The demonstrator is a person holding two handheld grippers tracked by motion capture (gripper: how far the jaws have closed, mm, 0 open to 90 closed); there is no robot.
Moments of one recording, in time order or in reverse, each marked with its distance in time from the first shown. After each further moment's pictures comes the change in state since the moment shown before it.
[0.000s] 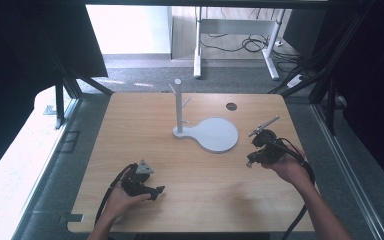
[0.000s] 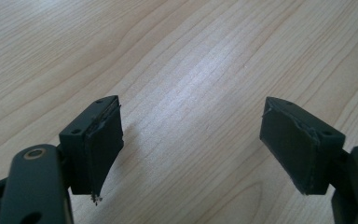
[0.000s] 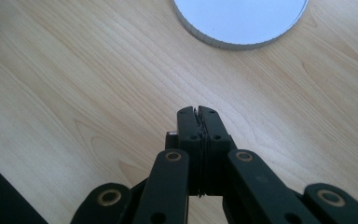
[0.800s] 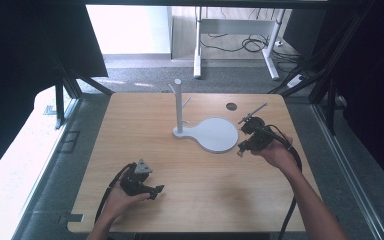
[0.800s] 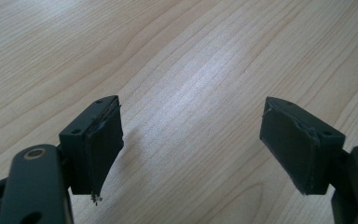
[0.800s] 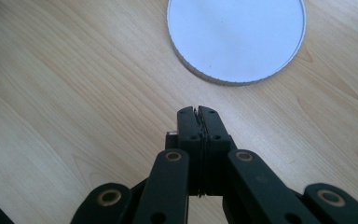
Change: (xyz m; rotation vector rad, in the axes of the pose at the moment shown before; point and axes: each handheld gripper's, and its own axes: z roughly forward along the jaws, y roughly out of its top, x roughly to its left) left arm 0.002 0.000 -0.004 -0.018 0.006 0.005; right arm -0.005 0.042 0.010 0.001 0.005 0.001
